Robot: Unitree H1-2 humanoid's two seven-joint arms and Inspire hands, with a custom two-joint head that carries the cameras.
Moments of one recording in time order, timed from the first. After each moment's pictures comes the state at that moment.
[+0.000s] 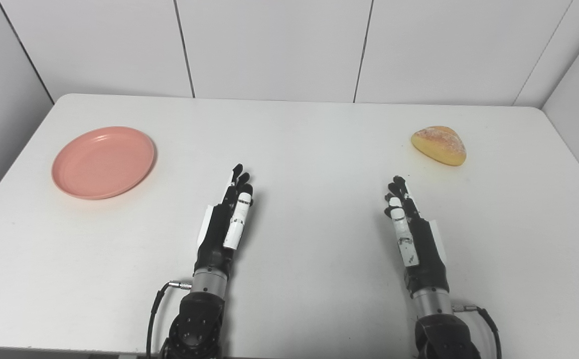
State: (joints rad) left arm -0.01 -0.08 -0.13 -0.10 0.20 0.12 0.04; right arm 0.03 0.06 0.08 -0.15 -0.15 0.07 -0.04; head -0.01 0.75
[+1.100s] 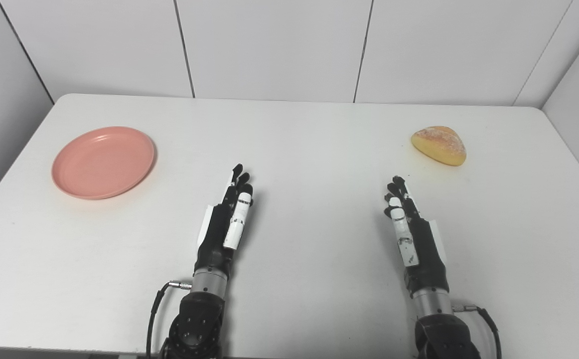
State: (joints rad) left arm -0.01 -0.08 -0.13 -0.10 0.20 0.12 0.04; right arm 0.04 0.07 0.08 -0.15 -0.15 0.07 -0.04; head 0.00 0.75
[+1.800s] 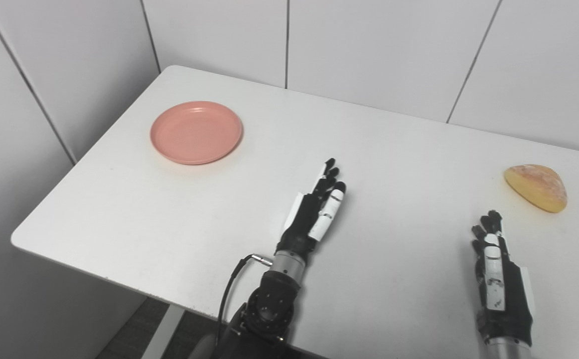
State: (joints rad) left arm -0.09 -0.13 -0.19 0.09 0.26 -0.02 0.11; right arm 0.01 -0.02 0.04 -0.07 0.02 -0.02 0.04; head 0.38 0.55
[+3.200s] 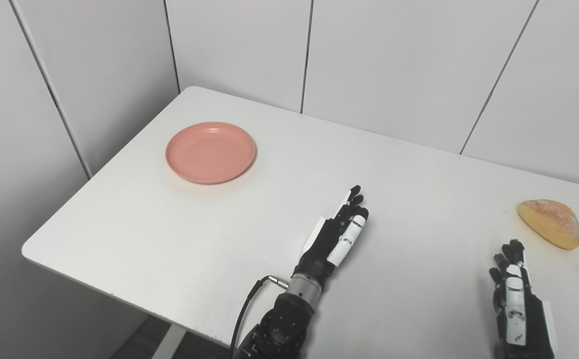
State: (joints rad) left arm -0.08 -0.13 -0.15 0.00 0.19 0.06 0.08; right arm 0.00 -0.02 0.03 -0.07 0.04 -0.03 0.05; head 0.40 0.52
